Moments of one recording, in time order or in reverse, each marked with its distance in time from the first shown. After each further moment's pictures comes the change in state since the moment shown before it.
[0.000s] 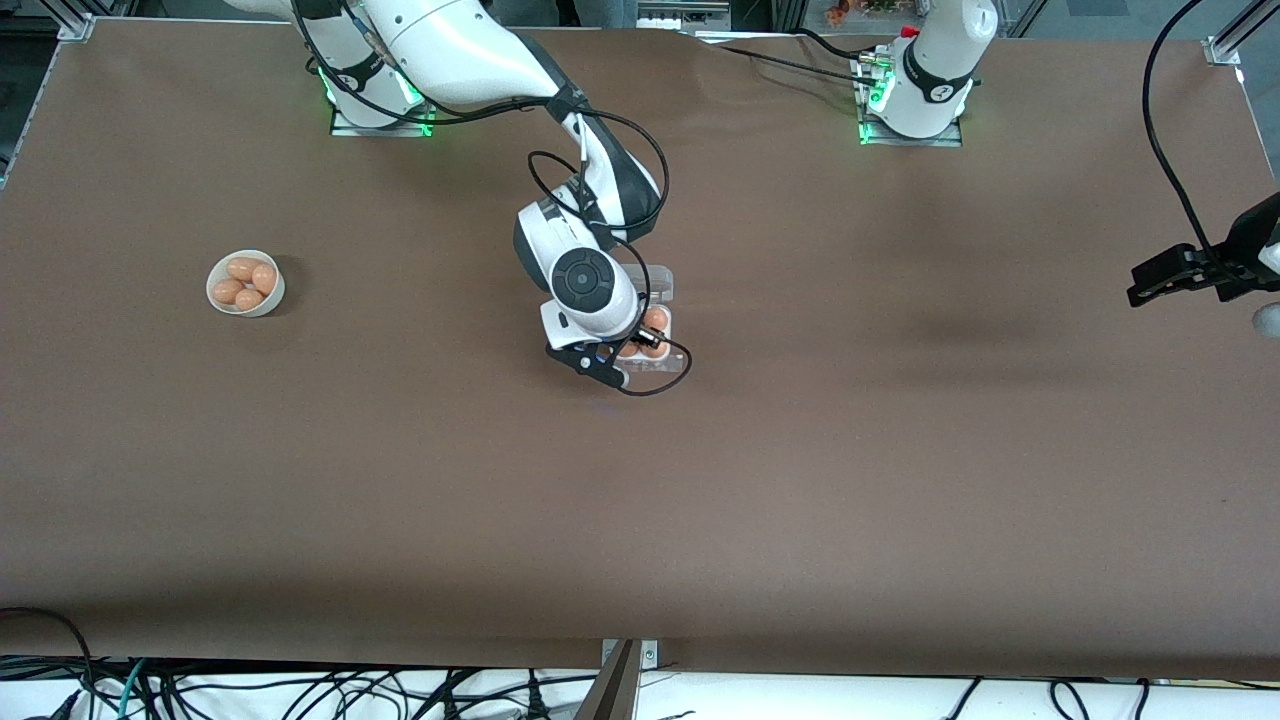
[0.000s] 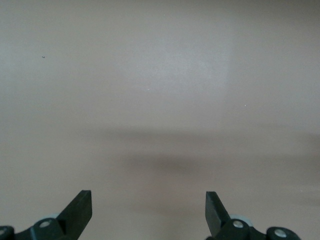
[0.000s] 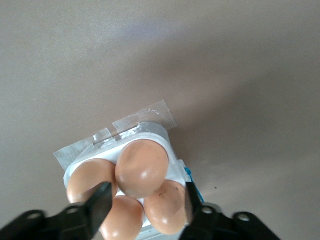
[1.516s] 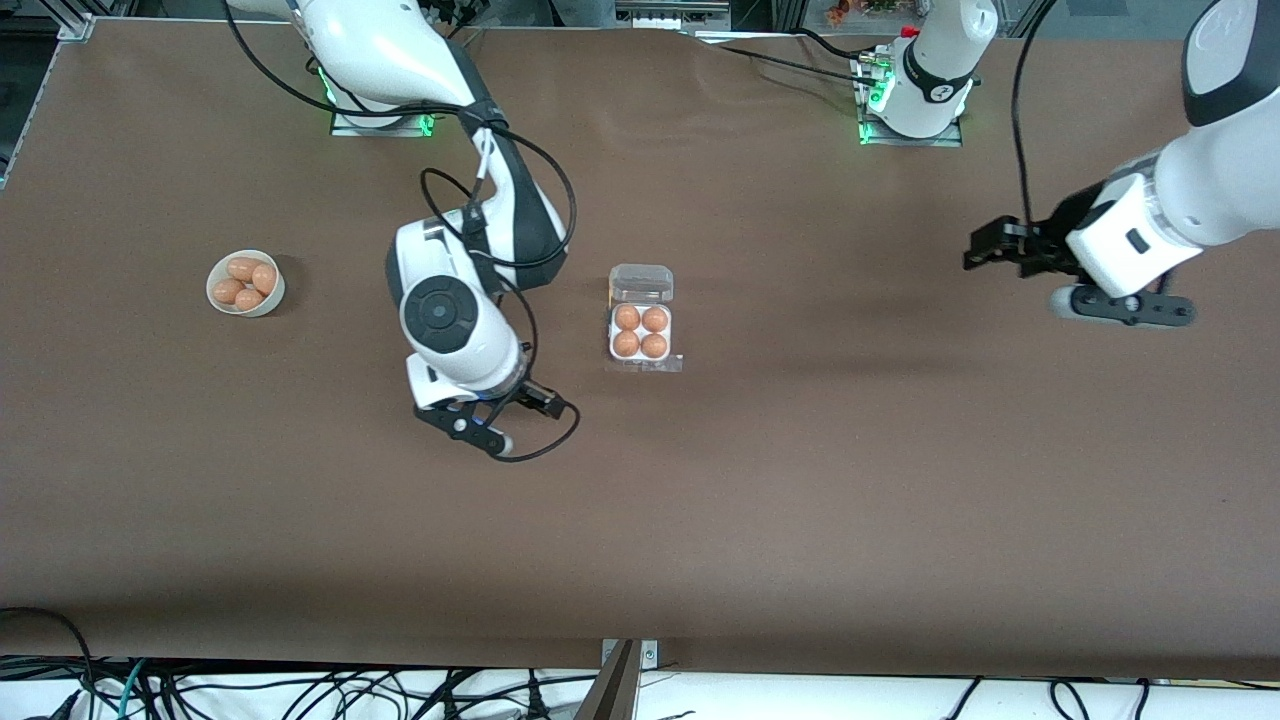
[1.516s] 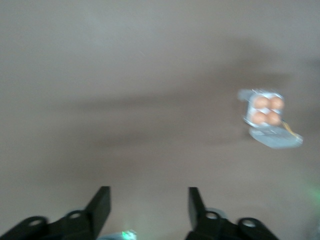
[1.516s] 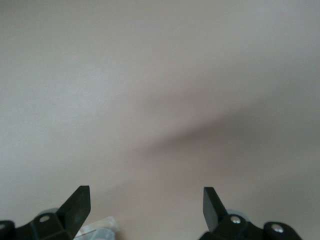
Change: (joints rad) left arm -0.069 0.037 -0.144 -0.001 -0.299 -0.164 -0.106; right arm -0.024 -0.072 -0.319 0.062 0.000 -0.137 -0.270
